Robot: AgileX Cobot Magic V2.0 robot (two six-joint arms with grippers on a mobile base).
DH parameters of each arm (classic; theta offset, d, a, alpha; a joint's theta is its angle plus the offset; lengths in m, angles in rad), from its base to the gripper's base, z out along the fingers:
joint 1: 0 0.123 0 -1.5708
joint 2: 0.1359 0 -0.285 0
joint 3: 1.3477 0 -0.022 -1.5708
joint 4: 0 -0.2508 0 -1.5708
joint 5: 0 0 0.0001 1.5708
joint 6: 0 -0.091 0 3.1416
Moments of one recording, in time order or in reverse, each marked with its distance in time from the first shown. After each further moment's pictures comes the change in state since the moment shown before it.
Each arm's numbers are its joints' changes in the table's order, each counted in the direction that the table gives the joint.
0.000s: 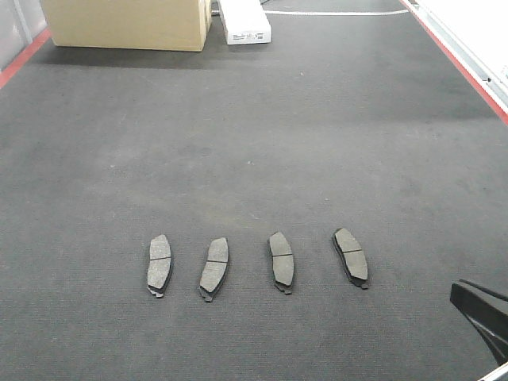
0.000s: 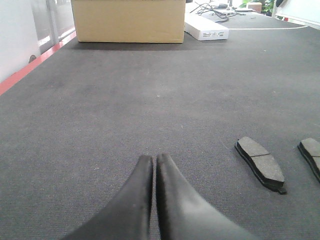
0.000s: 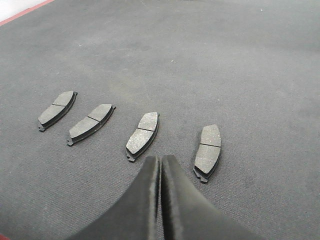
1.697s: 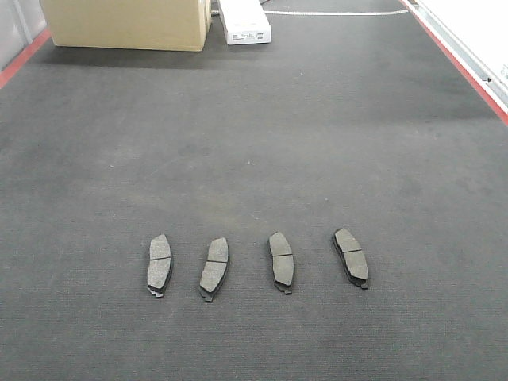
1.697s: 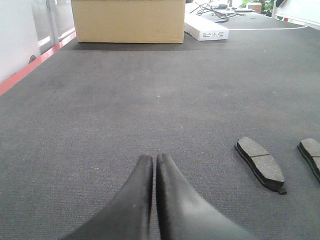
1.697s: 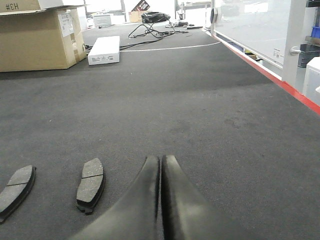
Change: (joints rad) left arm 0.000 0.000 0.000 0.000 0.001 0.000; right arm -0.485 -0.468 0.426 -0.096 0.263 0.091
